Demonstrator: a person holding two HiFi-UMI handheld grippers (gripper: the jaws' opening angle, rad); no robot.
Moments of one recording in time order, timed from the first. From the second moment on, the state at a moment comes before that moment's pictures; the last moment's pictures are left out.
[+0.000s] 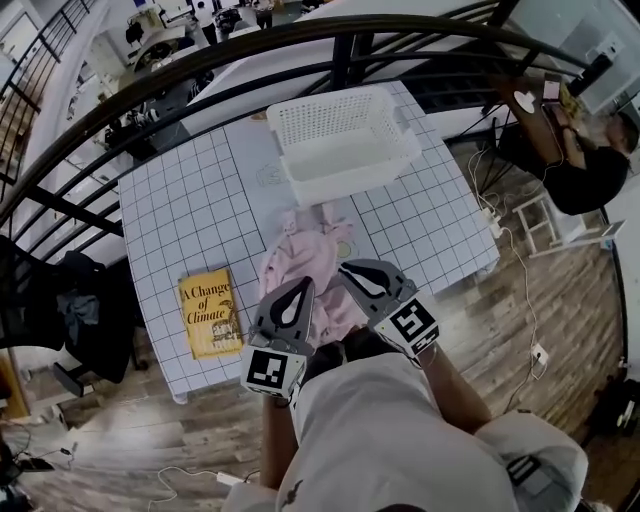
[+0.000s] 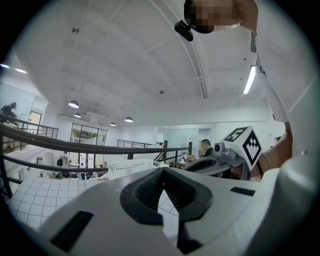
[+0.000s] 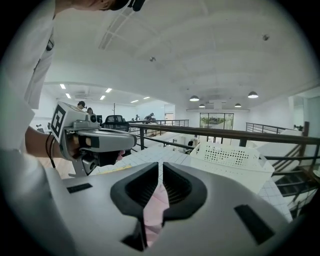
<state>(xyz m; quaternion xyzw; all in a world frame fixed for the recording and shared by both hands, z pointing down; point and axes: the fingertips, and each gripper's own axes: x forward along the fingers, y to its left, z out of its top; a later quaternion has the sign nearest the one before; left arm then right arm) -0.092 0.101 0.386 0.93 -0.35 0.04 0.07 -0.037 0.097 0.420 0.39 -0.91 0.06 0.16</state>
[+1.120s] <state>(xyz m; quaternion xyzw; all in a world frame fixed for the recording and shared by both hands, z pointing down) -0.079 0.062 0.463 0.91 -0.39 0.10 0.13 -0.050 0.048 0.545 0.25 -0.91 0.06 0.32</state>
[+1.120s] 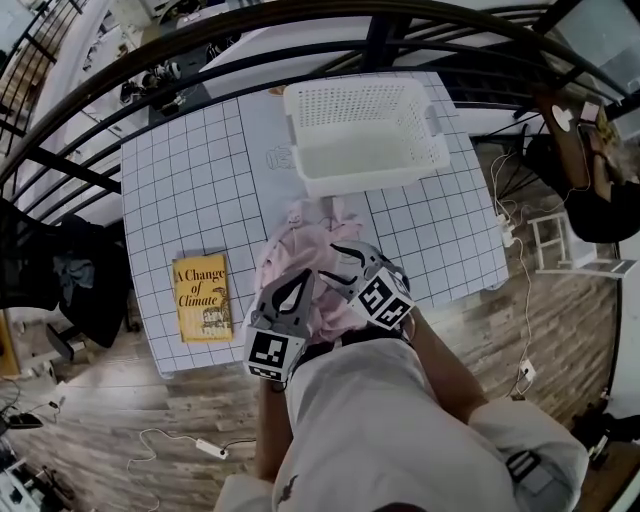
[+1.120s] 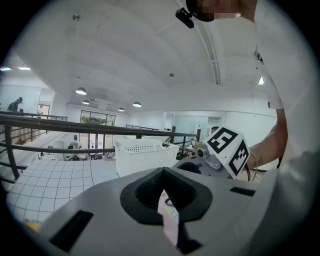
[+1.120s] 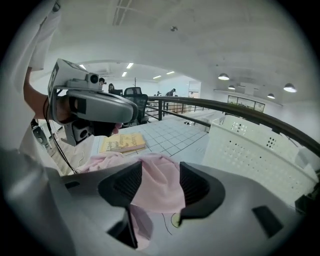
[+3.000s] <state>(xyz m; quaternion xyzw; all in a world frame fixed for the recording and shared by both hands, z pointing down) -0.094 0.077 0.503 0.88 -0.41 0.15 0.17 -0.099 0.068 0.681 0.10 -0.90 0.08 0.42</state>
